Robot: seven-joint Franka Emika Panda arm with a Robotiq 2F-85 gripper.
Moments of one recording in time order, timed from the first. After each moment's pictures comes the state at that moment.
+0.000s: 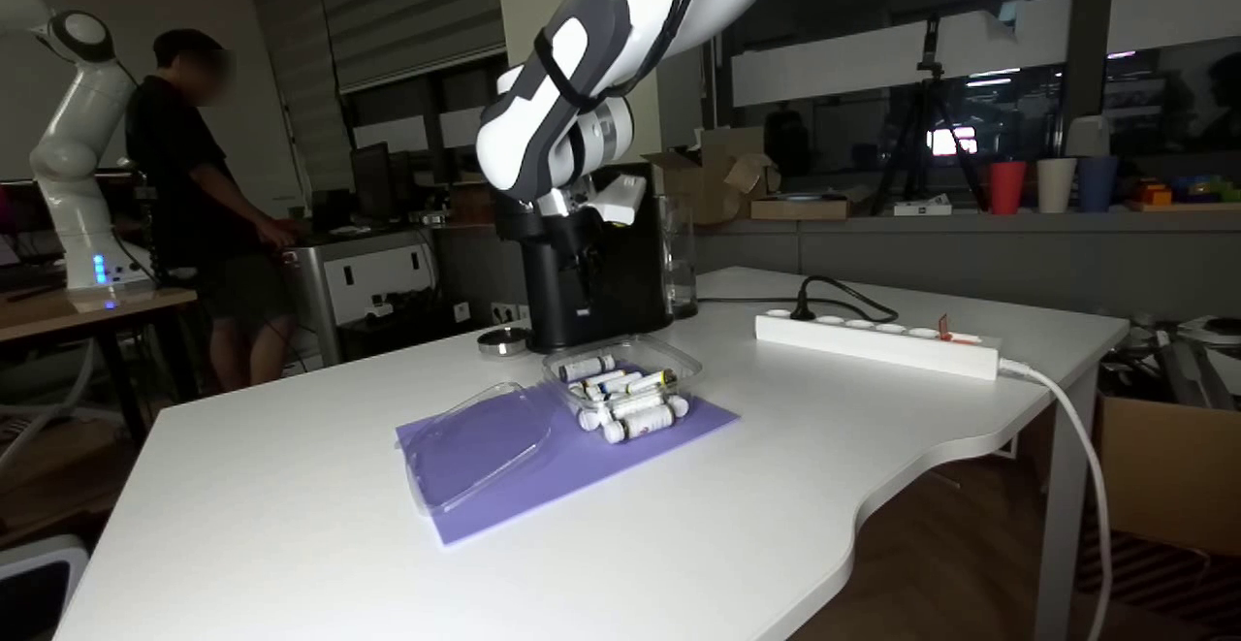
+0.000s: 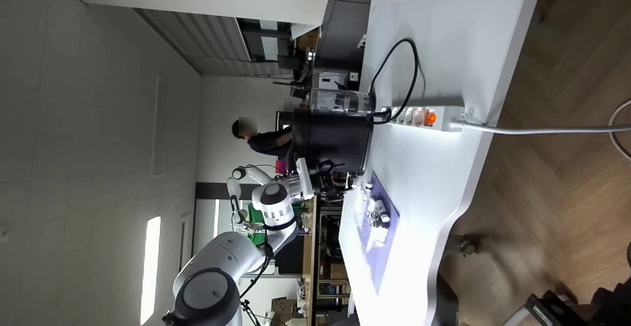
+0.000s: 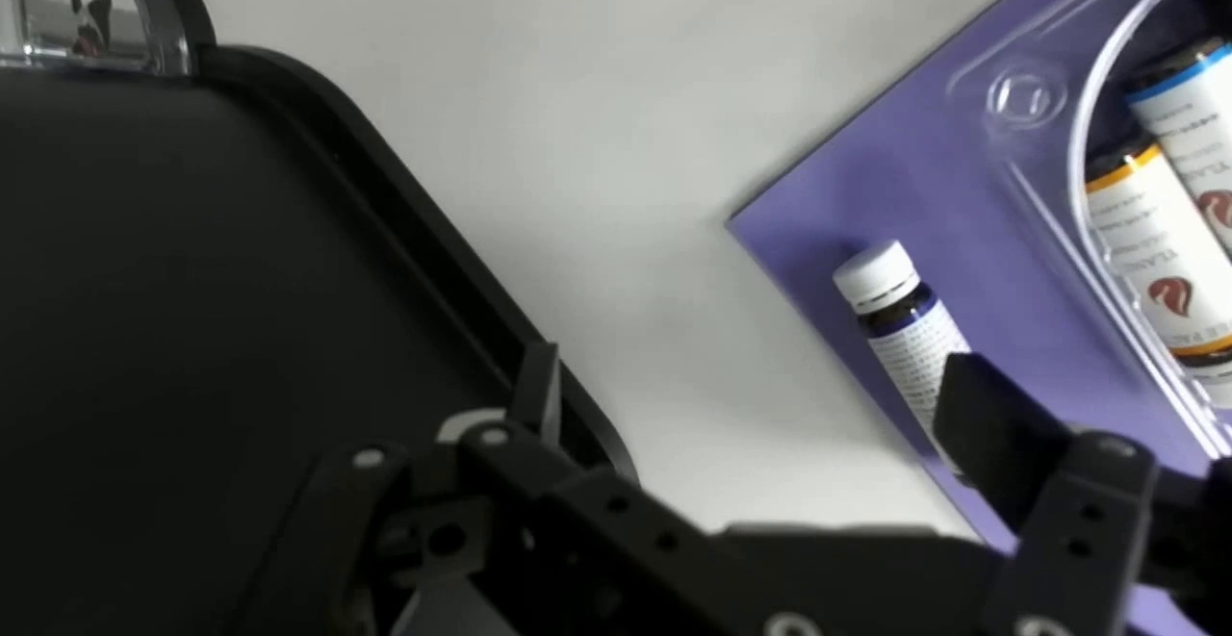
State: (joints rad) arm 0.08 1.18 0.01 -0.84 -0.30 2.14 -0.68
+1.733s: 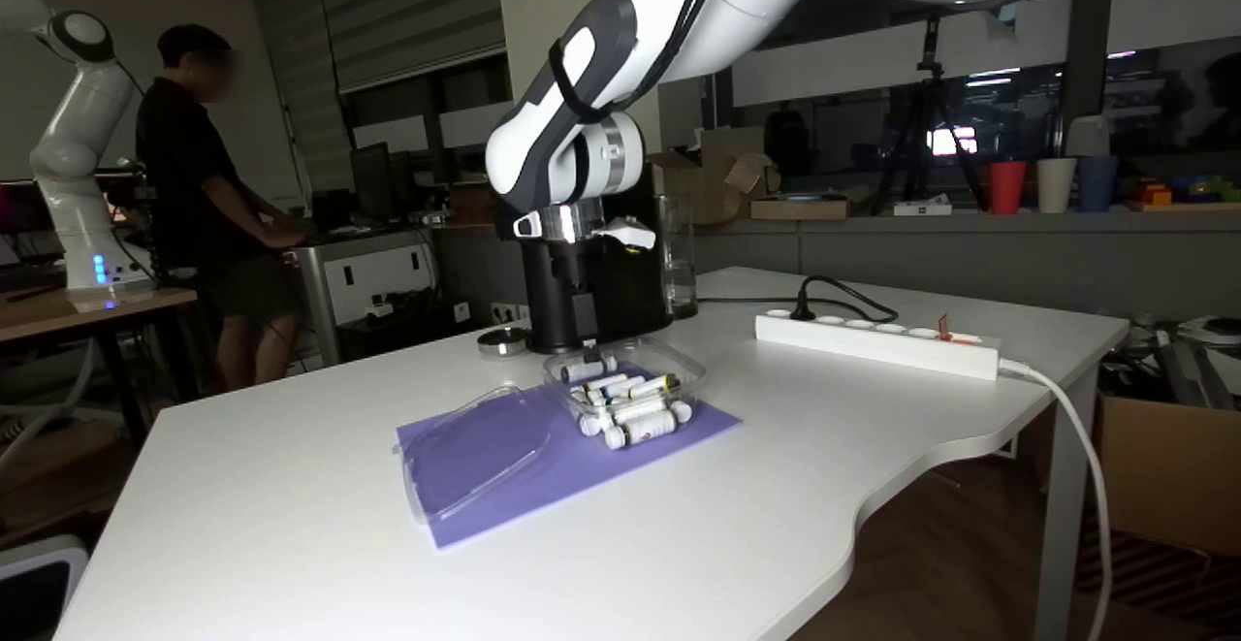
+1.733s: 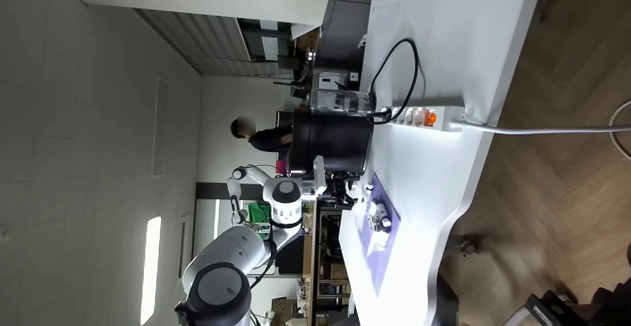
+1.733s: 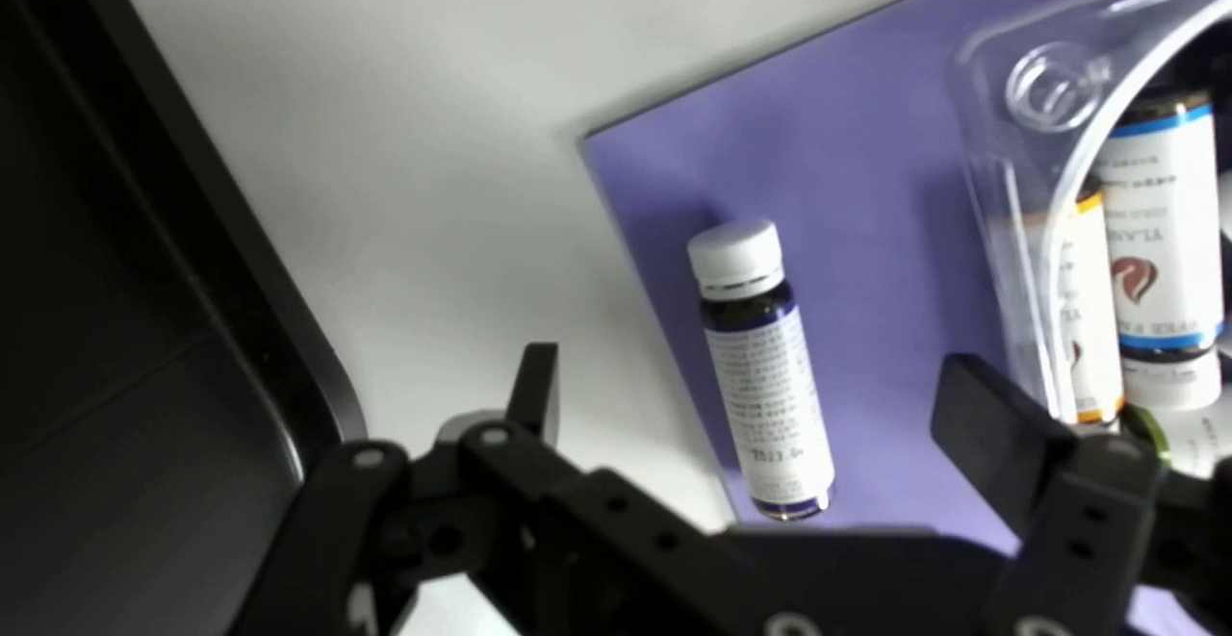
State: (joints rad) arm 0.02 1.23 0.11 -0.84 -0.16 2.09 -1.08
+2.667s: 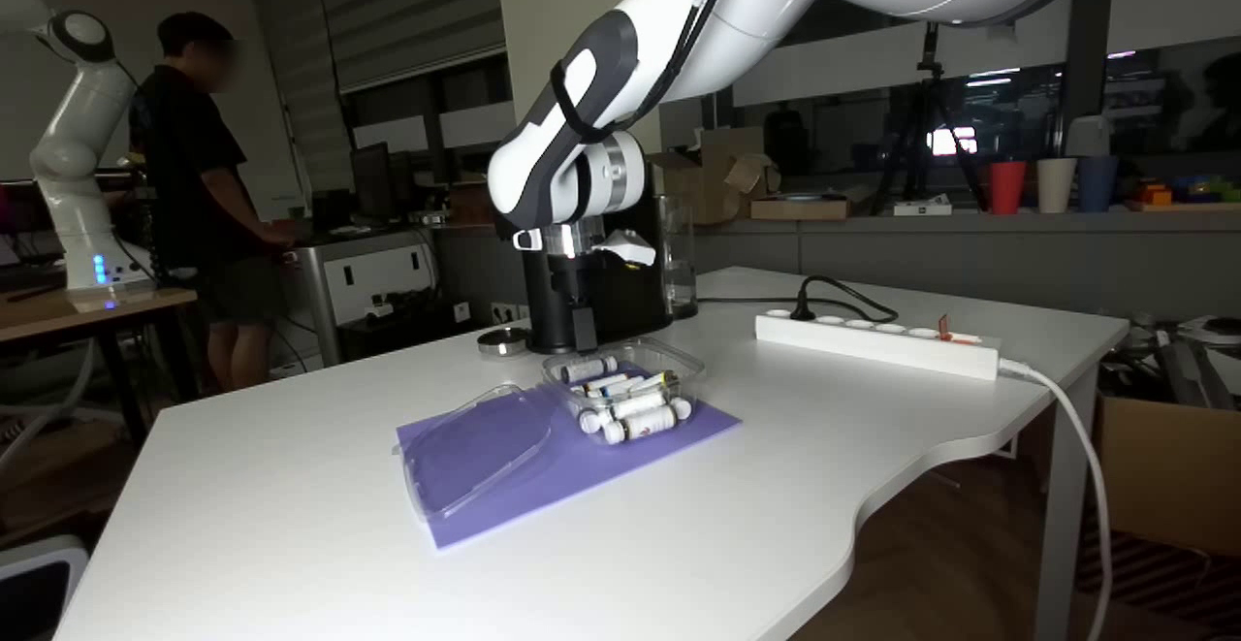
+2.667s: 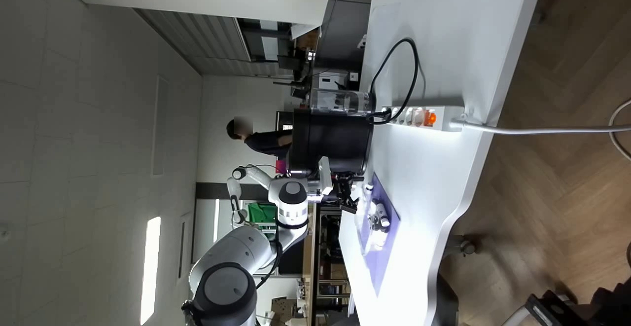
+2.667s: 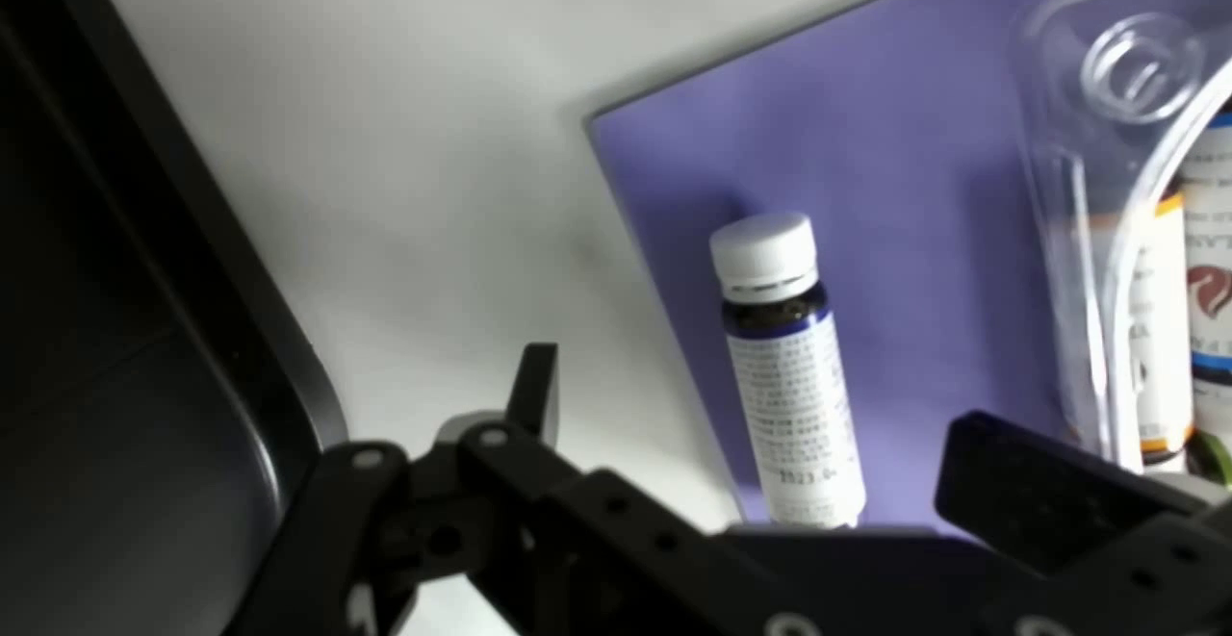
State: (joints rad) arm 0.02 1.26 0.11 -0.84 -0.16 2.14 -1.09
